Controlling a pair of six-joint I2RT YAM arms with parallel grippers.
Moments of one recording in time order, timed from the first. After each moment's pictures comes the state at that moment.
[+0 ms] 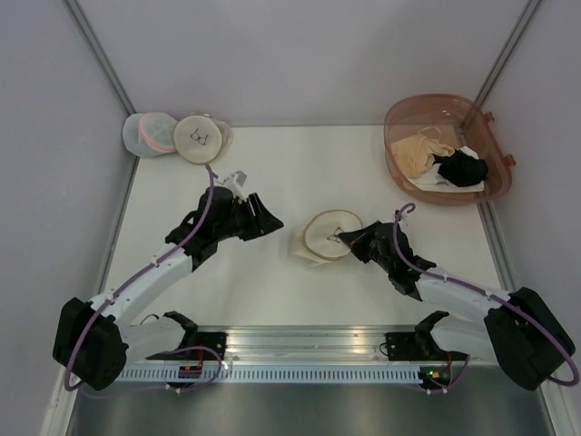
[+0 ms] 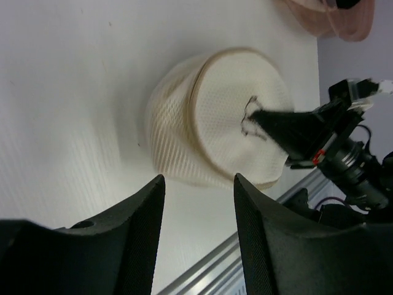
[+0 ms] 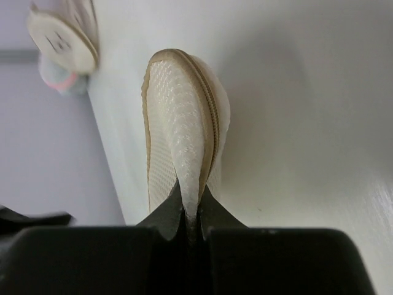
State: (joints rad) left arm -0.48 1.14 0.80 -0.18 0.25 -0.70; right arm 0.57 1.19 0.35 0.32 0.06 1.31
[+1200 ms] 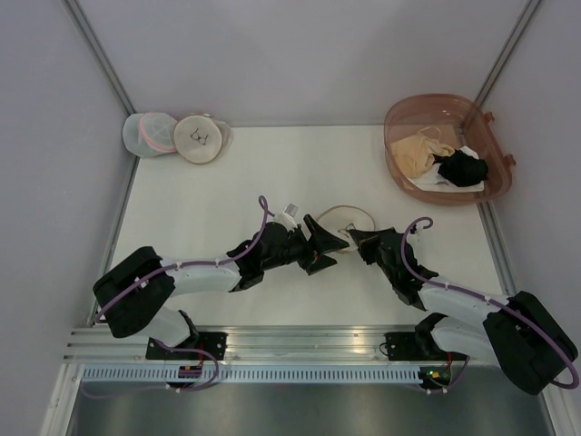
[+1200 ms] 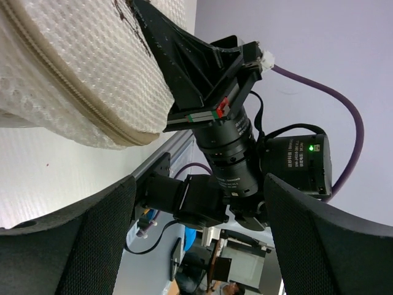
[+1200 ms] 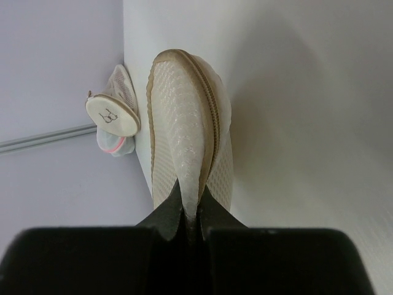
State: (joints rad) left arm -0.94 1.48 0.62 0.59 0.18 -1.48; right arm 0.57 1.11 0.24 0.43 0.28 1.57
